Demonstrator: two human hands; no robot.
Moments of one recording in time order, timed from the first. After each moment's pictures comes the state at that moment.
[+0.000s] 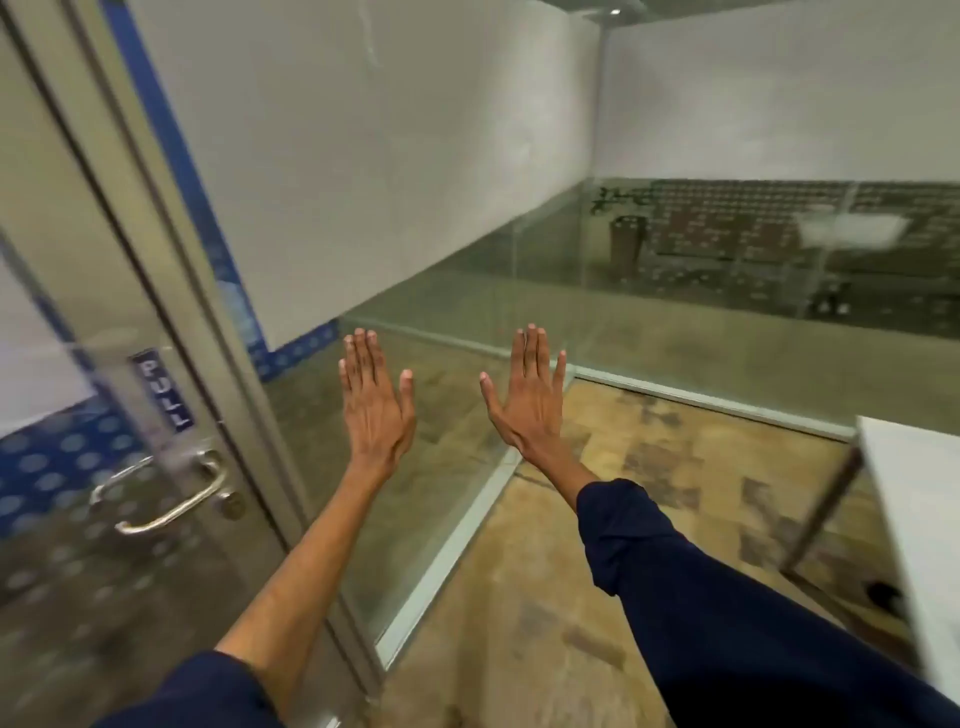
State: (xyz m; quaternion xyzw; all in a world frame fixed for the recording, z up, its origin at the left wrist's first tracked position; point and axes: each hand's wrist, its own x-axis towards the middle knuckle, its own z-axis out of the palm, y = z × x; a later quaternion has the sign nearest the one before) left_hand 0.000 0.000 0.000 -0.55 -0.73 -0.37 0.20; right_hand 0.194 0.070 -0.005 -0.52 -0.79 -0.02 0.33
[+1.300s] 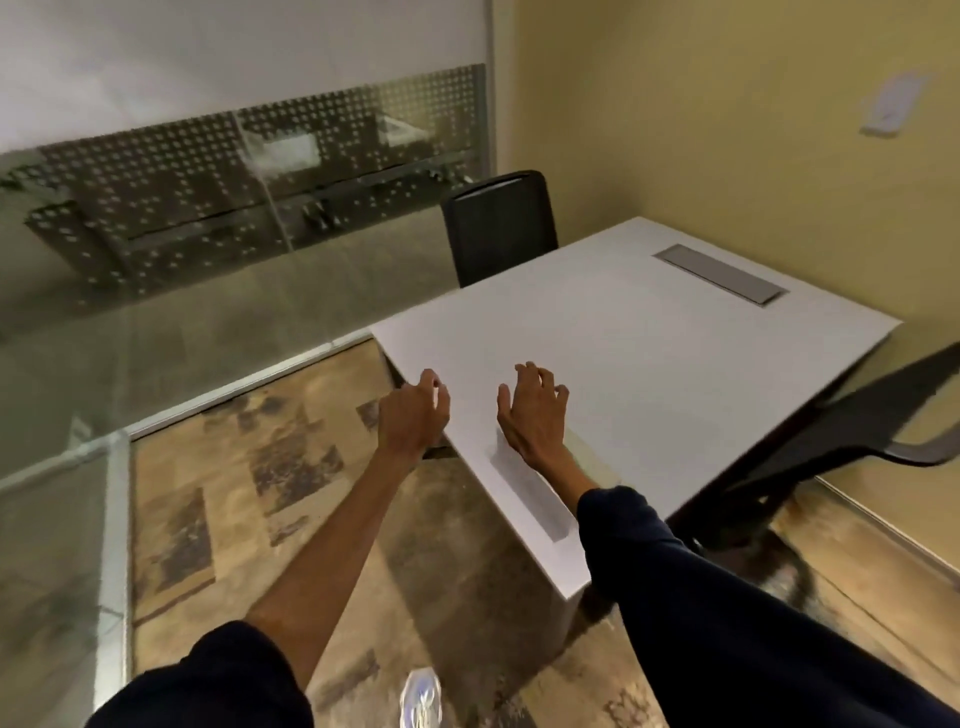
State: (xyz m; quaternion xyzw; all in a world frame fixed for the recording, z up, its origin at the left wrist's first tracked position) left_hand 0.662 0.133 -0.088 -0.92 -0.34 -0.20 -0.04; right_hand 0.787 0.015 -0.121 -0.90 -0.34 -0.04 0.28
